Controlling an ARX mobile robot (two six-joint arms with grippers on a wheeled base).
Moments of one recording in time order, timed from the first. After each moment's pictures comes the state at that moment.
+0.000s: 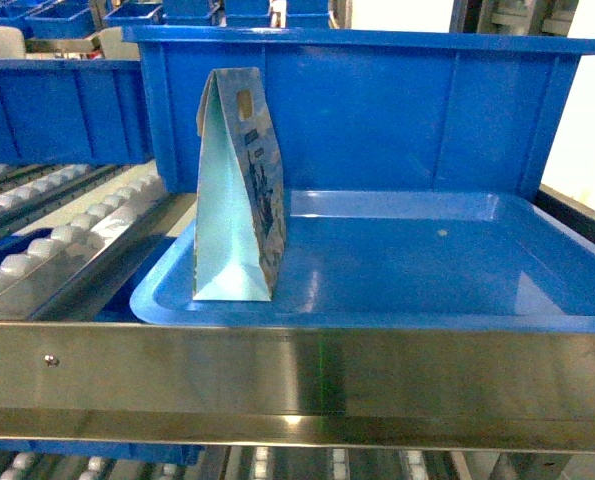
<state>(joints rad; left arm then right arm) -0.42 1.31 0.76 0.50 -0.14 -0.02 0.16 0.97 0.49 0.57 0.16 -0.07</state>
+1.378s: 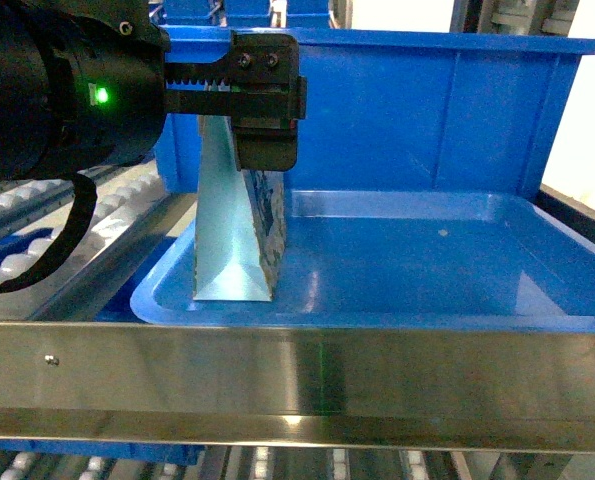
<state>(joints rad) -0.45 1.54 0.77 0.52 -0.26 -0.08 0.16 0.97 0.49 0.57 0.16 -0.07</state>
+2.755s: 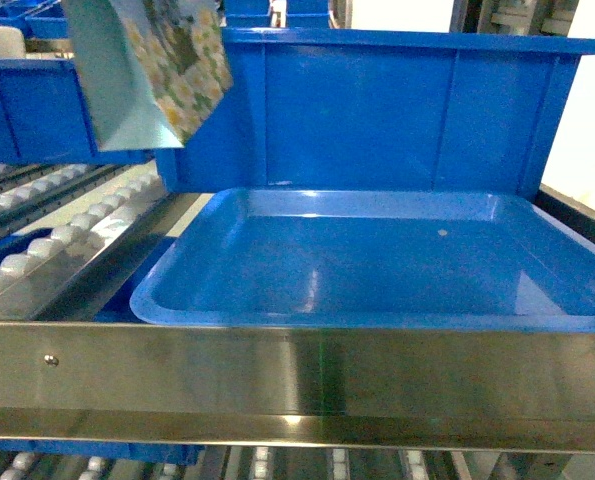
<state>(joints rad) -0.39 1.32 0.77 0.57 -0.31 0.01 0.16 0.97 0.49 0.57 0.16 -0.07</state>
